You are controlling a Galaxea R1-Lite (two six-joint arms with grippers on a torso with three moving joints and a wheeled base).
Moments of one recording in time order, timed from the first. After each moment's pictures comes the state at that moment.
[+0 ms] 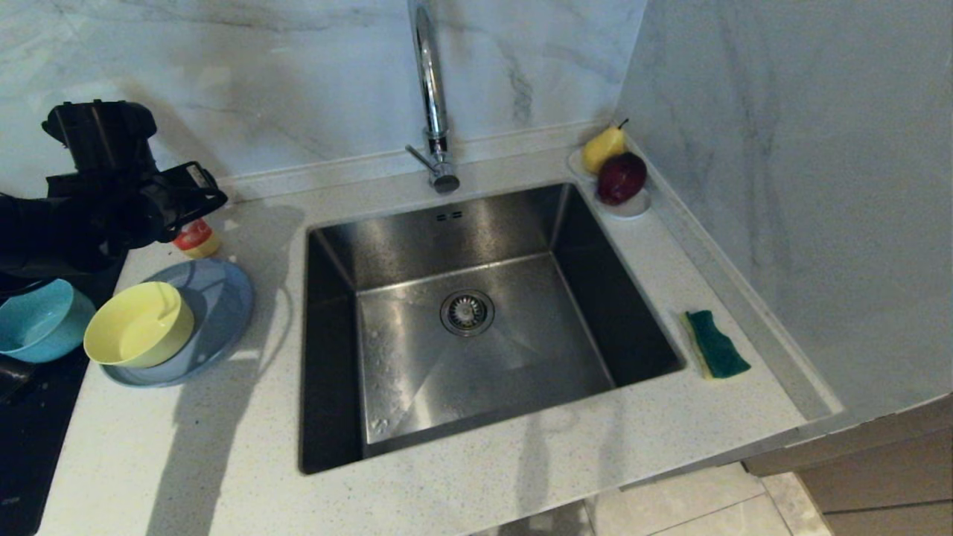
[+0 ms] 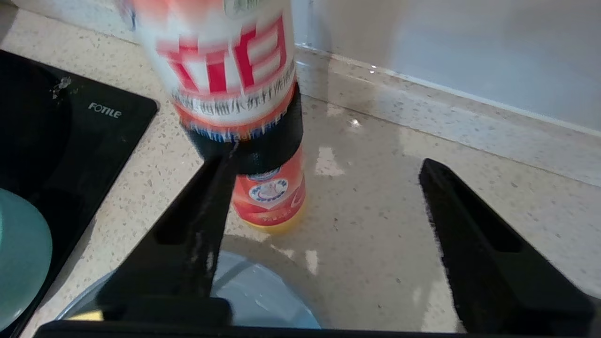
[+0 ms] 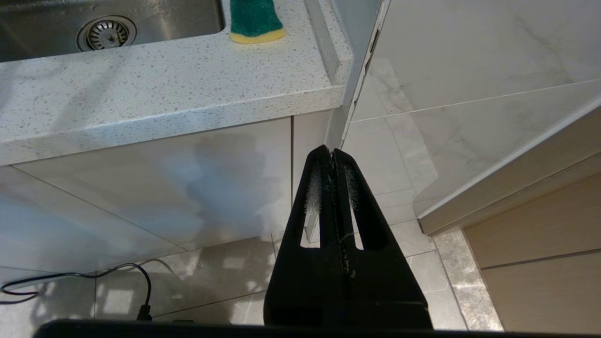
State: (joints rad) left arm 0.11 1.94 -1.50 -0.37 0.39 -0.27; right arm 0.00 0.00 0.00 -0.01 0.00 0.00
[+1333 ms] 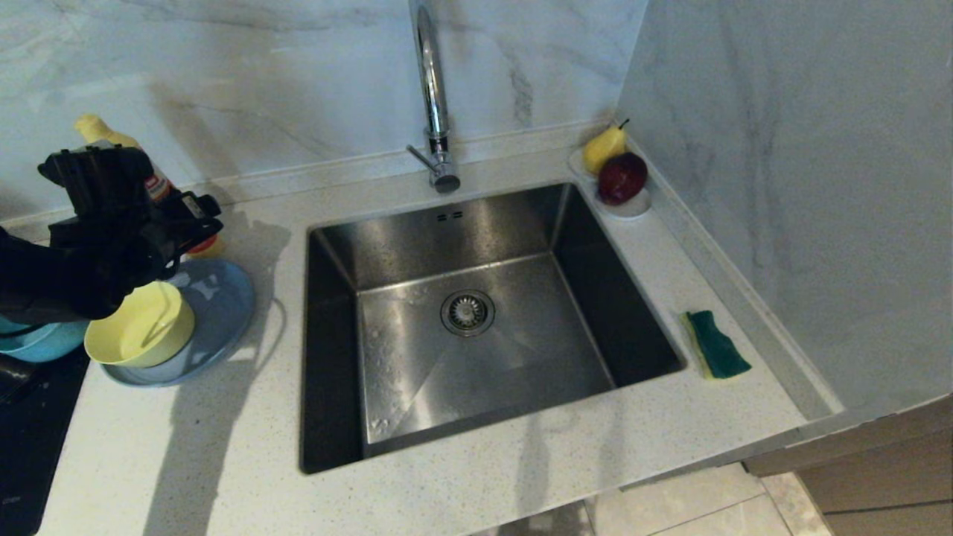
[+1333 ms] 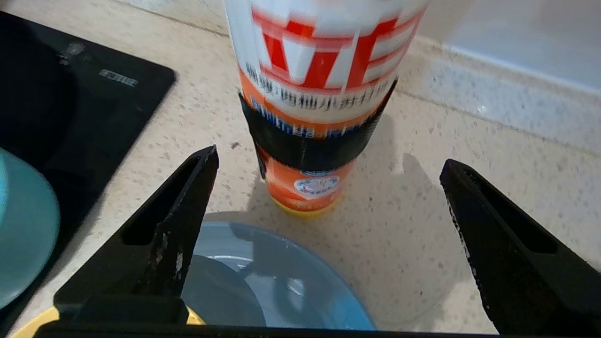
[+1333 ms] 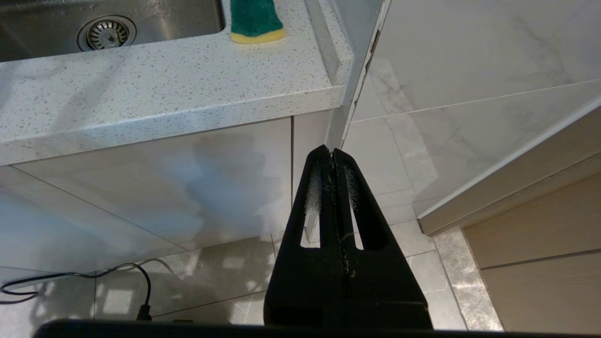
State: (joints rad) left arm 0.14 1.94 -1.27 -0.60 0.37 -0.28; right arm 0.00 0.00 0.00 -0.01 0.00 0.00
